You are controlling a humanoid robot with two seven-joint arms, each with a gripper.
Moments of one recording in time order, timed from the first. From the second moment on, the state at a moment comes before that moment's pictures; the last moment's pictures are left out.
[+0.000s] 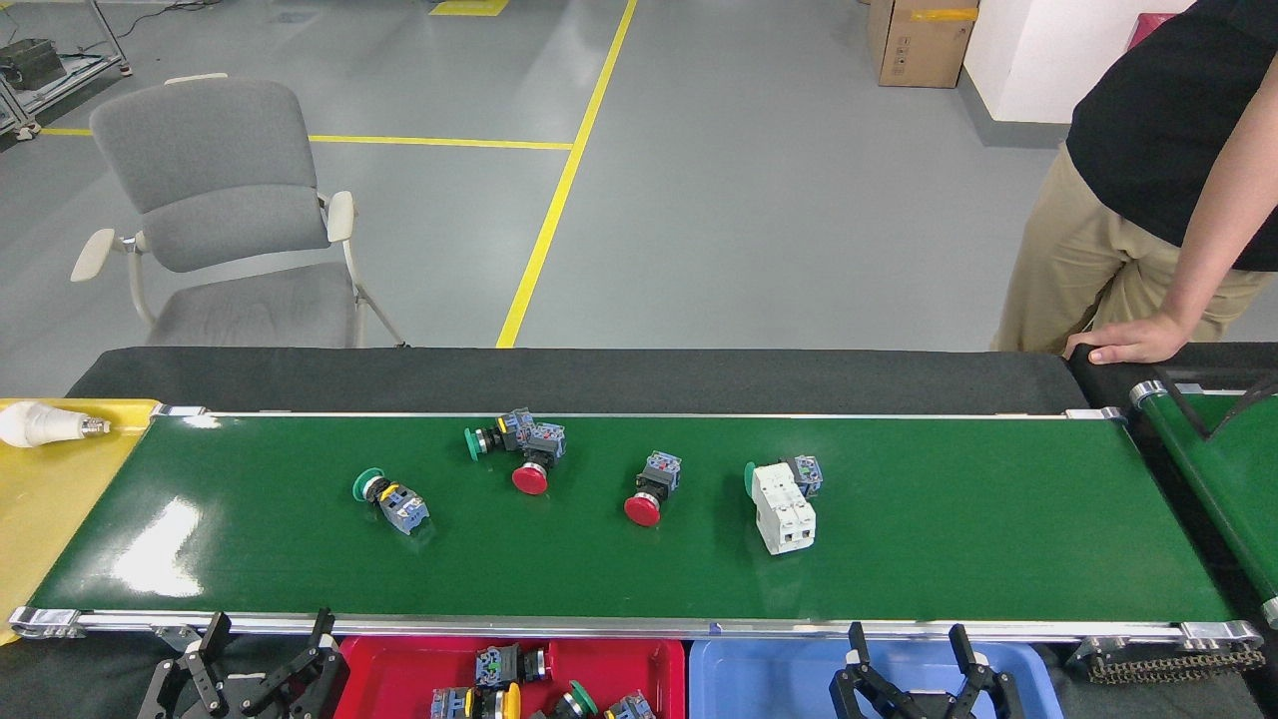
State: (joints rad) left arm 0.11 0.05 0.20 -1.64 -1.51 -0.20 -0.06; right arm 0.24 -0.02 0.21 -1.68 1.36 0.18 -0.15
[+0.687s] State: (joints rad) left arm -0.30 0.09 0.17 -1.13 -1.56 -0.11 -0.13; right arm -0.25 0.12 0.45 -1.28 1.41 0.18 0.05
